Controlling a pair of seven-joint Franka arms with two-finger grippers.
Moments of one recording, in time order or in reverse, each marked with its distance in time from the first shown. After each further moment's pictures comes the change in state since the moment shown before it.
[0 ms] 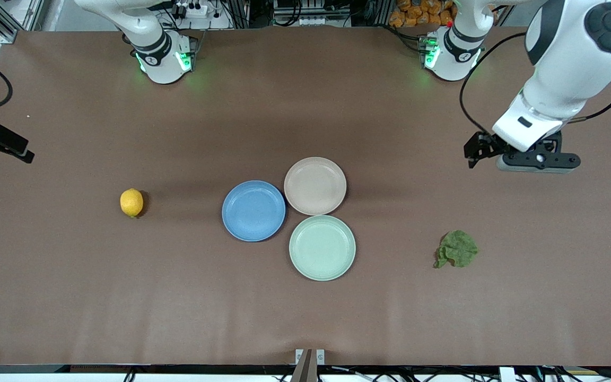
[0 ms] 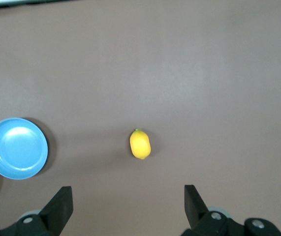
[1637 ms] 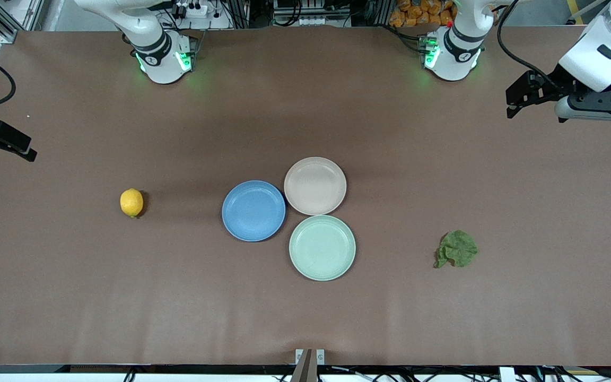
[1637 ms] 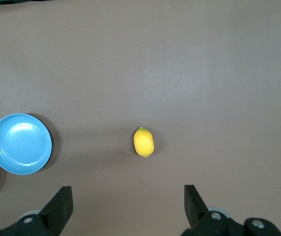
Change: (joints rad) left arm 0.000 -0.001 0.044 0.306 -0.059 -0.377 0.046; right arm 0.000 0.008 0.026 0.009 -0.001 -0.032 0.001
